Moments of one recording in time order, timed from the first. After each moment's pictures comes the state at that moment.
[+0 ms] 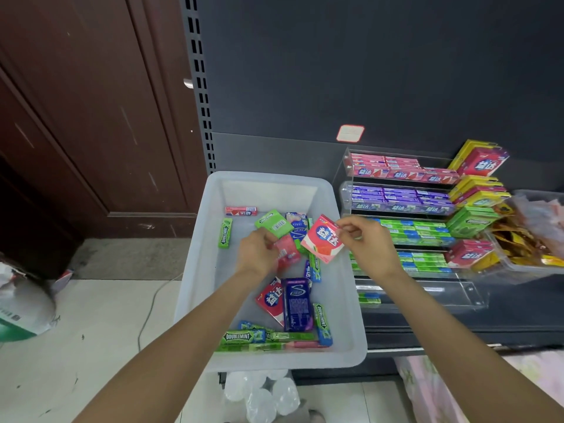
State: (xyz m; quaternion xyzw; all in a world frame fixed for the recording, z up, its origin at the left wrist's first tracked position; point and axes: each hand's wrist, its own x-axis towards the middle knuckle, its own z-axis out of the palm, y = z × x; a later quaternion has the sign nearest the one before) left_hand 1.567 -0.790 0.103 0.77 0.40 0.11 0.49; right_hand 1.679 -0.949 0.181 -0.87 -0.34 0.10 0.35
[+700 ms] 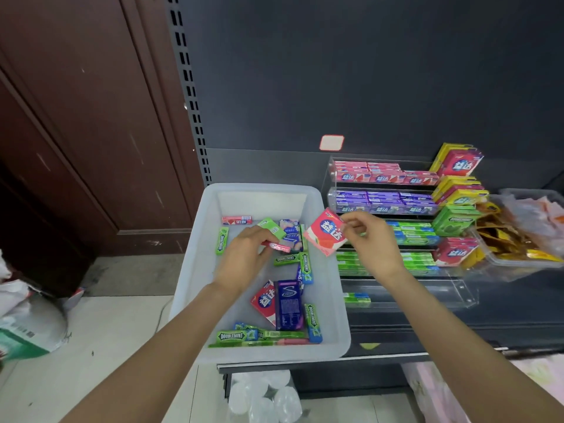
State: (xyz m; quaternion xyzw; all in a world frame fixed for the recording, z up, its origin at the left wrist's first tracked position) left_hand 1.530 -0.807 0.150 0.91 0.20 0.23 0.30; right_hand 1.683 -0.977 0.197 -0.85 -0.32 0.07 0.42
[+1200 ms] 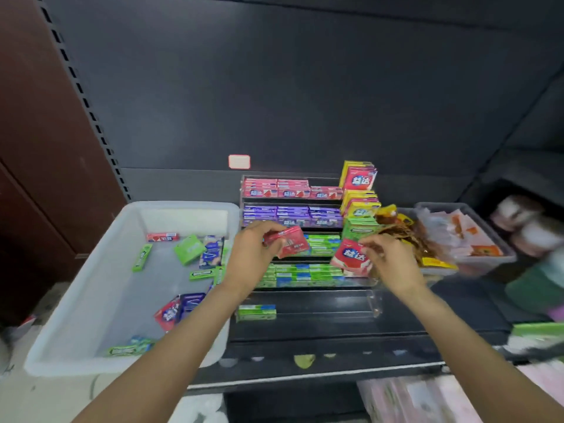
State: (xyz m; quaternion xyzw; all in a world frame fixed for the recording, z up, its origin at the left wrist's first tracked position) left_hand 1.659 -0.968 0.207 0.85 0.21 0.29 0.38; right_hand 1.816 -1.167 0.212 -0.89 -0.35 -0.01 0.27
